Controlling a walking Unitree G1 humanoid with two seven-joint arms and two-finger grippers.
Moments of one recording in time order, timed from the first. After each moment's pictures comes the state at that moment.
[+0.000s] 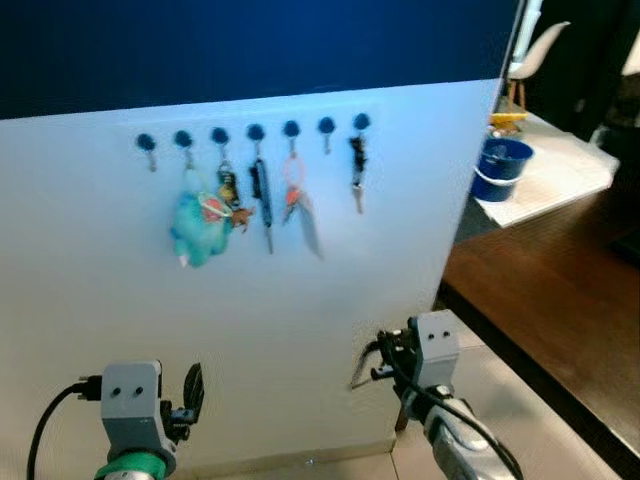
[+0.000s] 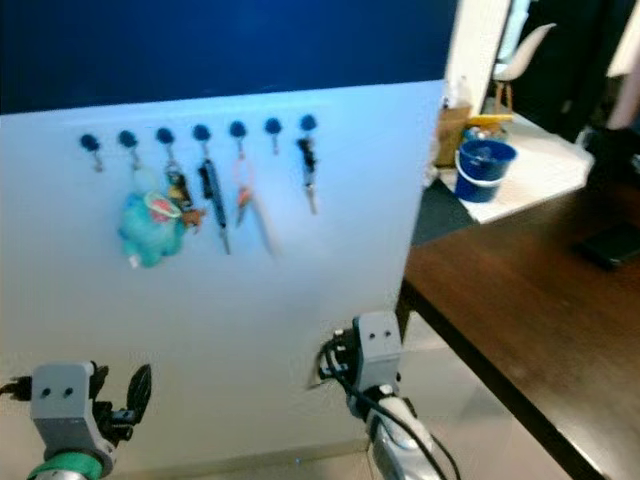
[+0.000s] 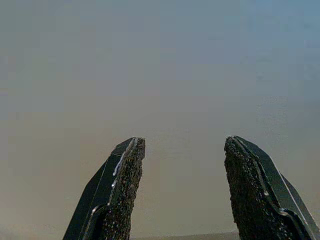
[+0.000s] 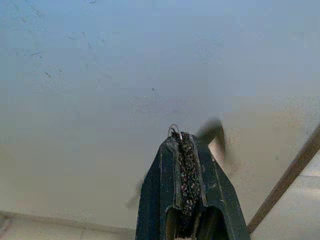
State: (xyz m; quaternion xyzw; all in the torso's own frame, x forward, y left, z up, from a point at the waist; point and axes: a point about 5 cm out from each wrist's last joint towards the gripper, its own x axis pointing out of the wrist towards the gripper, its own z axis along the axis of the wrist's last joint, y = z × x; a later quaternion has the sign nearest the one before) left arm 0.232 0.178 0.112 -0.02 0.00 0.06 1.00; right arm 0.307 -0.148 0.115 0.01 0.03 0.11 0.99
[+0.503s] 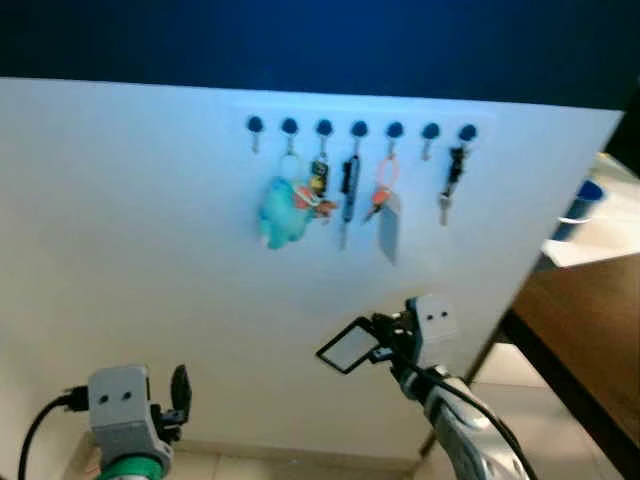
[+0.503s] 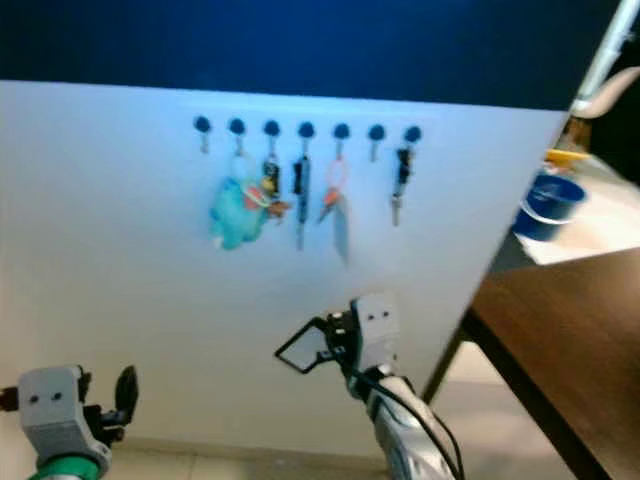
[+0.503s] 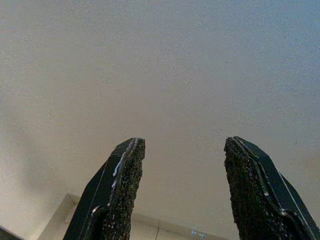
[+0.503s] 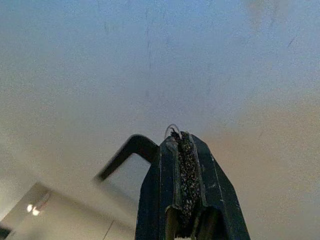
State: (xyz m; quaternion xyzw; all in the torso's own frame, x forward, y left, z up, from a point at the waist) left arm 0.227 0.181 0.105 -0.03 0.00 0.10 0.99; right arm 0.316 -0.143 0.126 0.02 0.02 0.15 0.99
